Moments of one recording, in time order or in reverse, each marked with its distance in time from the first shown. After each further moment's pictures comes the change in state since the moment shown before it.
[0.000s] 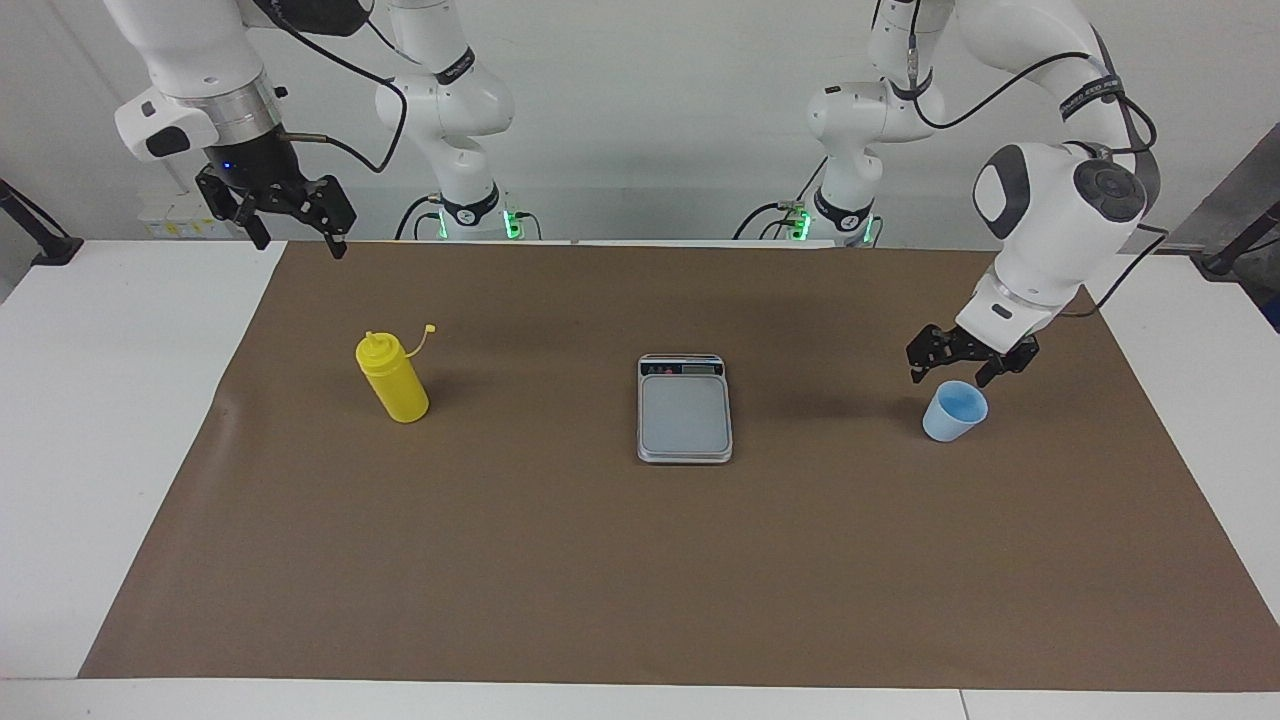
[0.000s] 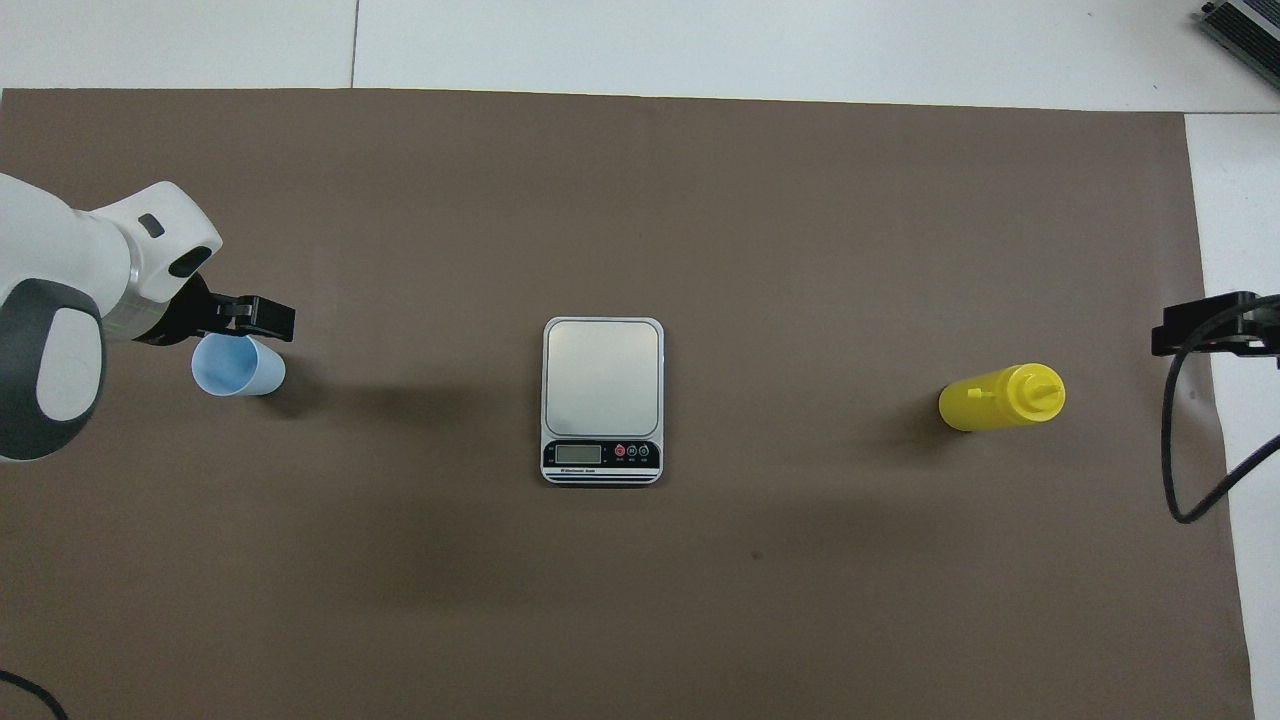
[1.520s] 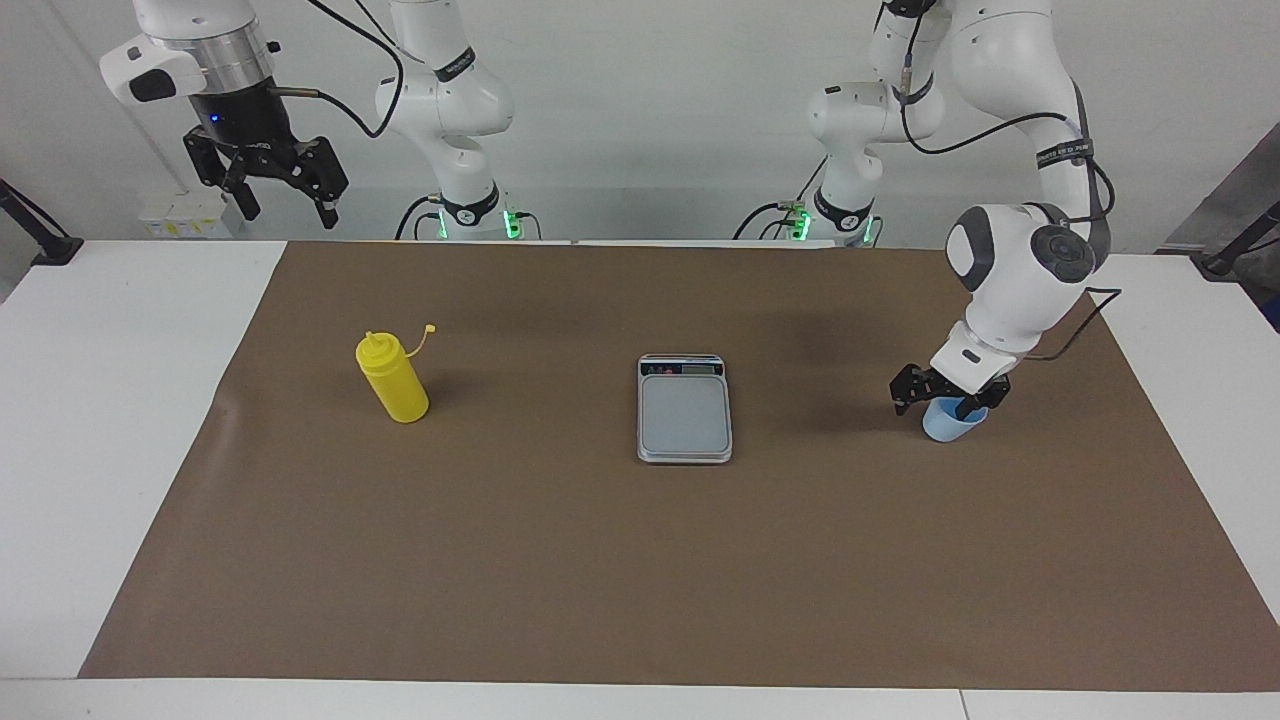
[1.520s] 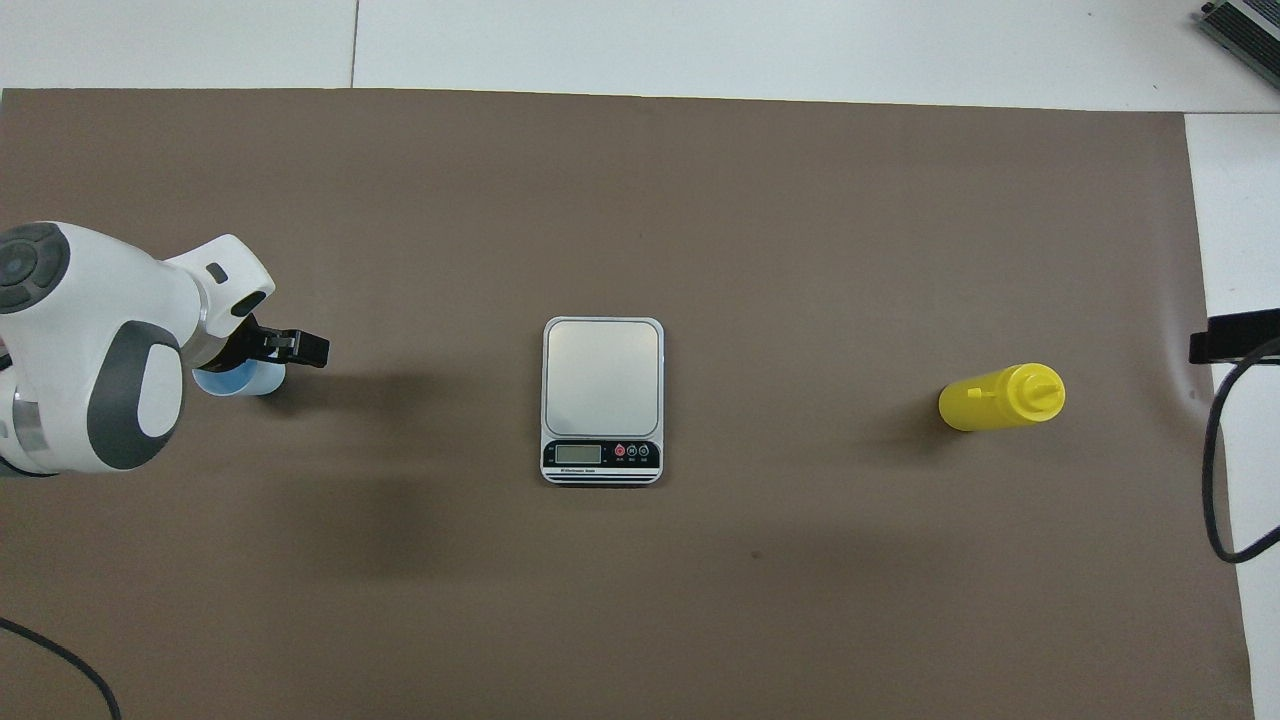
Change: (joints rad) left arm 0.002 0.075 0.008 -0.135 0.000 0.169 0.038; right arm 0.000 -0.060 0.000 0.000 0.000 -0.001 0.000
